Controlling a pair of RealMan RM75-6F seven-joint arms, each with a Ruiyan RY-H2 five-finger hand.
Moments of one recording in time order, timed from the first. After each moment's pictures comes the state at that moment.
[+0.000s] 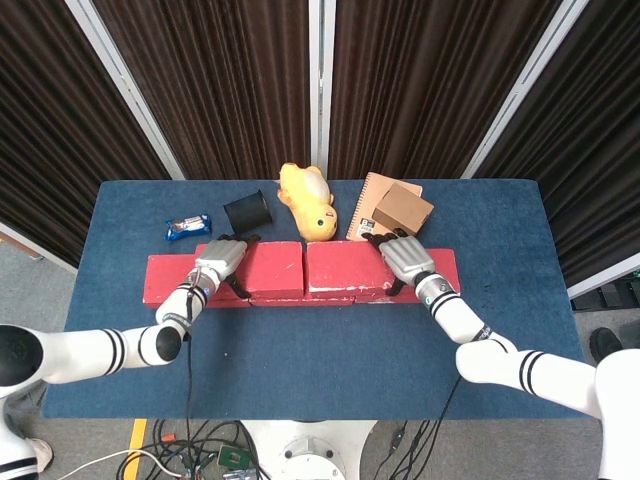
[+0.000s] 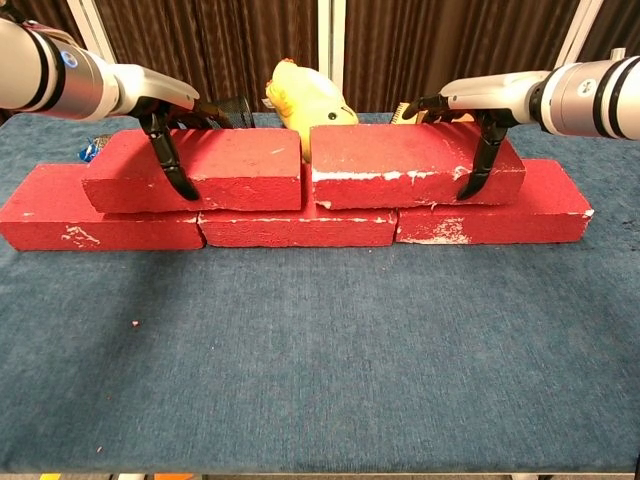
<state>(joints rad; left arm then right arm) -1.27 -1.38 0.03 -1.48 0.27 0.66 0.32 1.01 -1.42 0.12 -1.37 -0.80 0.64 -0.27</state>
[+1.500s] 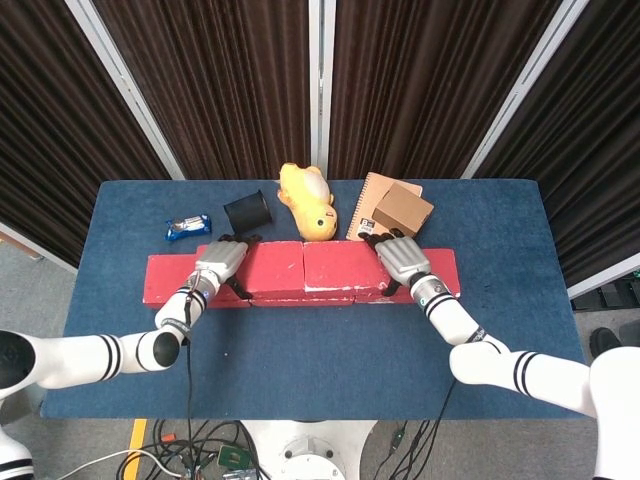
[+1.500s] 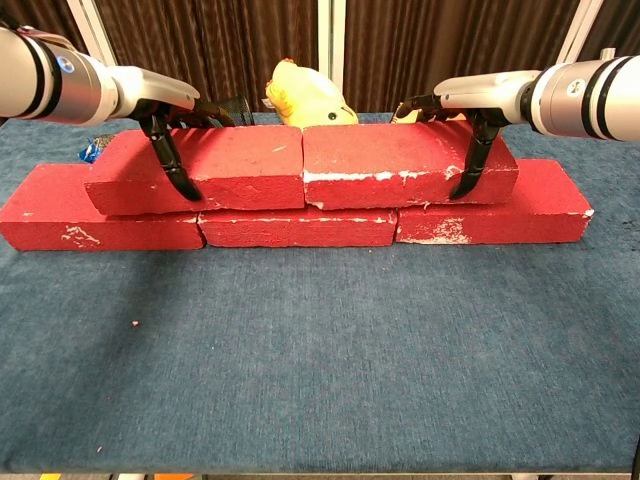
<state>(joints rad) -1.21 -1.39 -0.01 -1.50 0.33 0.68 0.34 1.03 -1.44 0.12 -1.39 -0.74 0.67 -0.31</state>
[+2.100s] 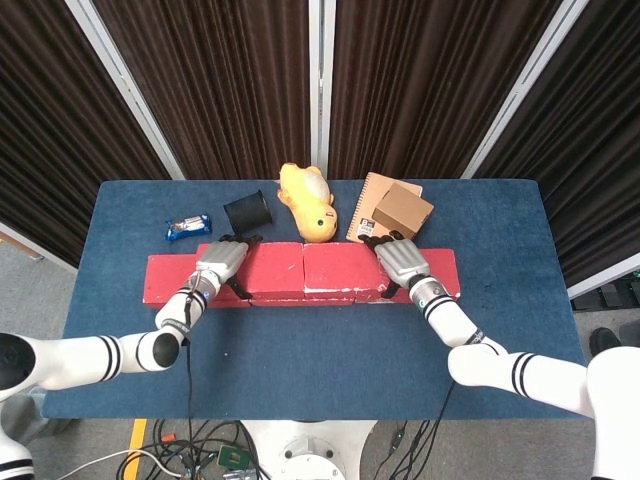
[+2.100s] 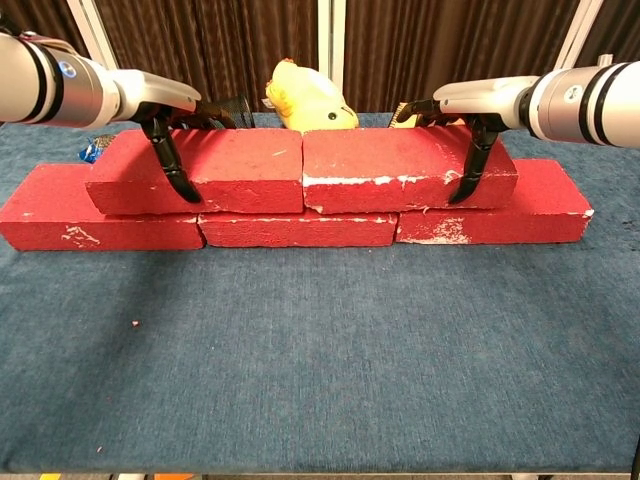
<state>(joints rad) -1.19 -1.41 -0.03 -1.48 0.37 0.67 0.32 1.03 -1.45 0.11 -1.39 -0.72 0.68 -0.33</state>
